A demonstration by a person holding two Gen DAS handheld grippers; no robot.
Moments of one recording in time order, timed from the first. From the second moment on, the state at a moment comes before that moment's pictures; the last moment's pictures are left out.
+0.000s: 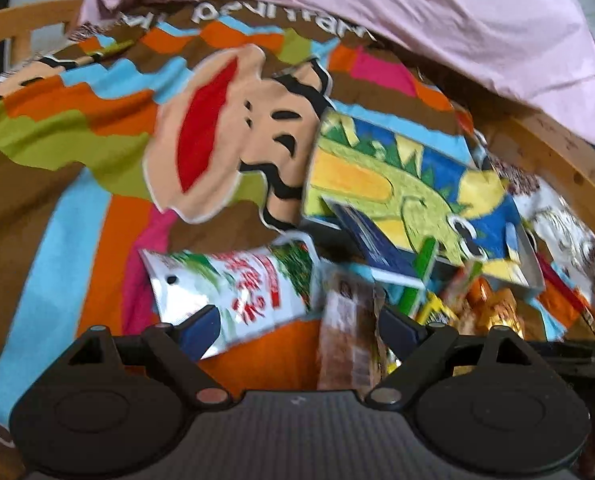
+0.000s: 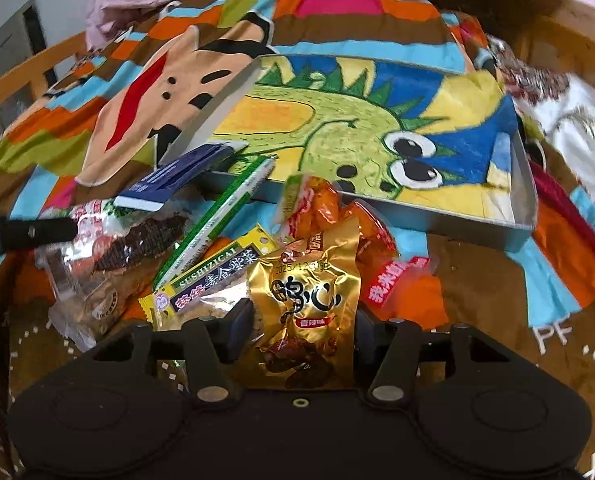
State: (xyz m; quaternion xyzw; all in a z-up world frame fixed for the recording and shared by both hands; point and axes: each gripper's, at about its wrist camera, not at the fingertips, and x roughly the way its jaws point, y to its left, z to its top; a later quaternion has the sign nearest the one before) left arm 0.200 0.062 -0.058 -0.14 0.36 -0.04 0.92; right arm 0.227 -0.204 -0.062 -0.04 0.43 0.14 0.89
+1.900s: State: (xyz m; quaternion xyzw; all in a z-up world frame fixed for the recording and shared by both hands) left arm 0.201 0.010 -0.079 0.06 0.43 -0.13 0.89; right arm 0.213 -0.181 -0.064 -0.12 0.38 0.20 0.90
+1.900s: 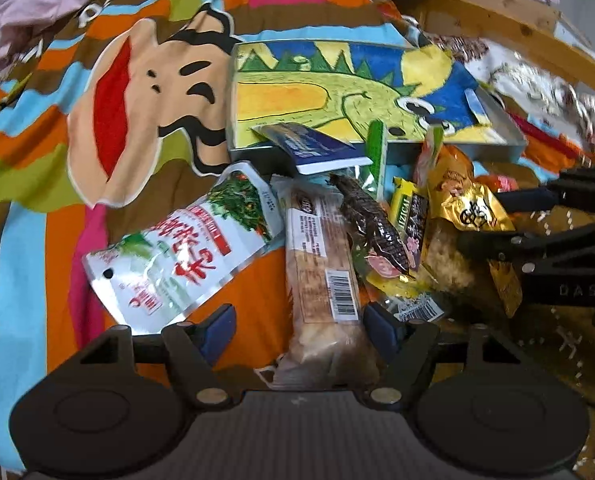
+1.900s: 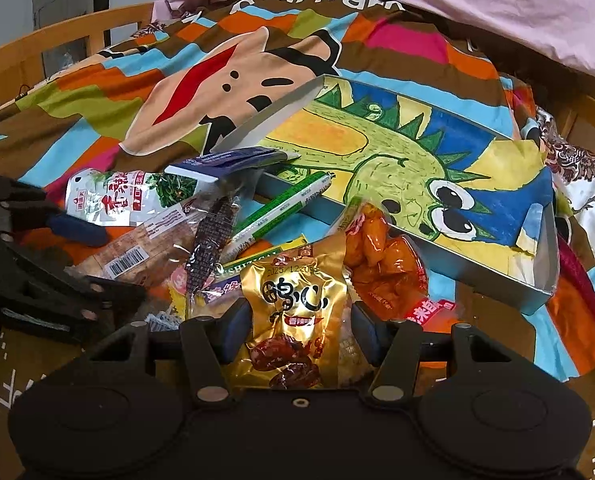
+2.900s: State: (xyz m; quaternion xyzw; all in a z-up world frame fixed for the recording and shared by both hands) left arm 0.209 0.006 -0.081 0.02 0.44 -0.12 0.89; right arm 0.202 -0.174 -0.063 -0.14 0.37 0.22 0.89
